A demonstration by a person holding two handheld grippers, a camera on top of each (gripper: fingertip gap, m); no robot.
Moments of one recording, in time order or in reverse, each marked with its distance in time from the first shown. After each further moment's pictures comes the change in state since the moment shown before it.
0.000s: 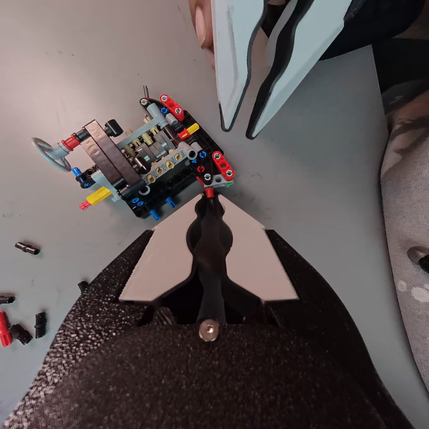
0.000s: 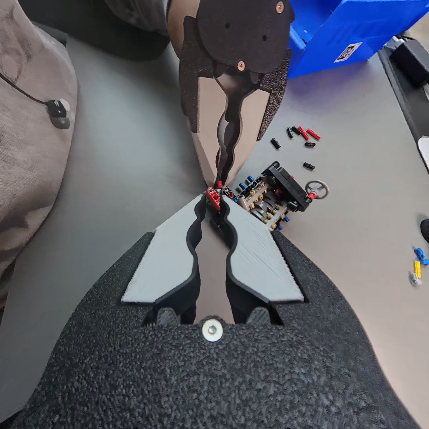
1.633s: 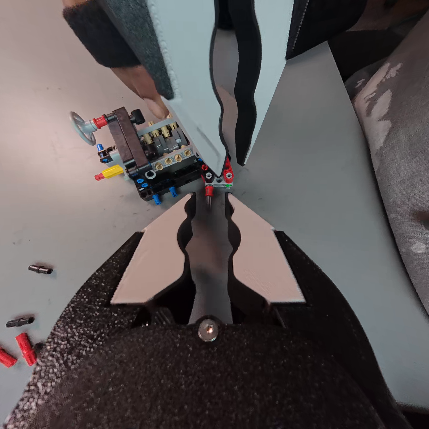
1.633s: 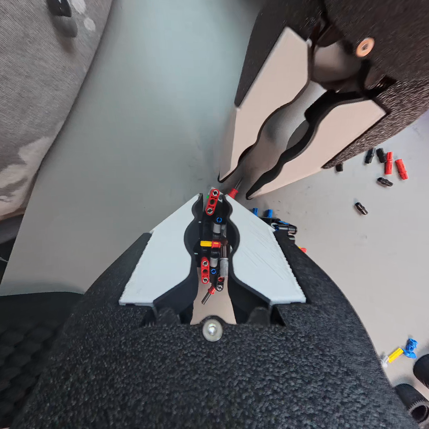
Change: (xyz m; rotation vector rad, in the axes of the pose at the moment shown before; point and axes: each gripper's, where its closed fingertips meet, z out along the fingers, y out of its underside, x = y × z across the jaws) left arm 0.003 -0.003 -0.011 0.047 0.096 0.116; right arm -0.014 0.009 0.017 -0.343 -0.402 -0.289
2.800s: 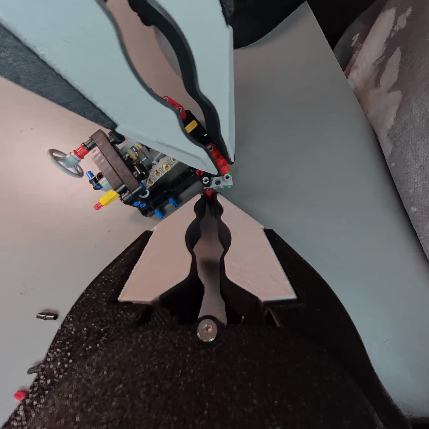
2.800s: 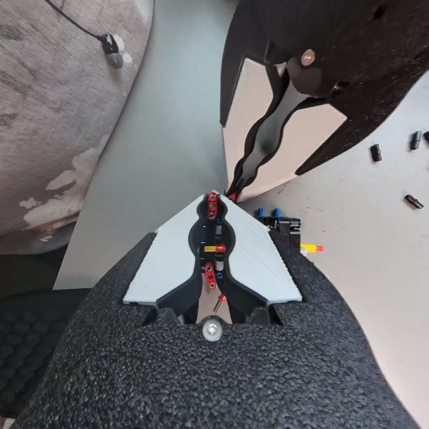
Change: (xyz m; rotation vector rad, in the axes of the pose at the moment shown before) left arm 0.016 -0.006 0.020 -0.069 0.032 0.178; right arm -0.016 0.002 -0.004 0.124 -0.141 0.131
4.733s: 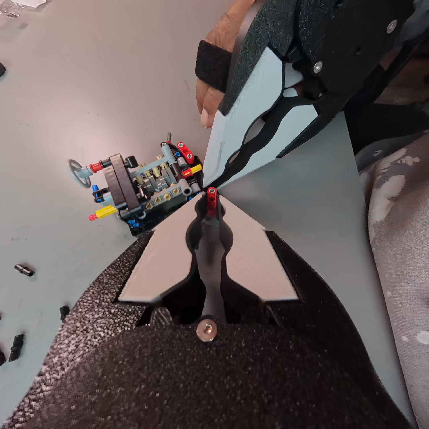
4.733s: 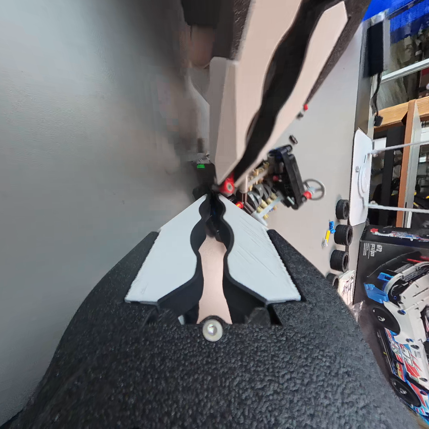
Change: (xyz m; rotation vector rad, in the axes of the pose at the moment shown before) left arm -0.011 -0.034 -0.013 0.246 -0.194 -0.315; right arm 0.026 0.024 -0.002 -0.161 0.807 -0.089
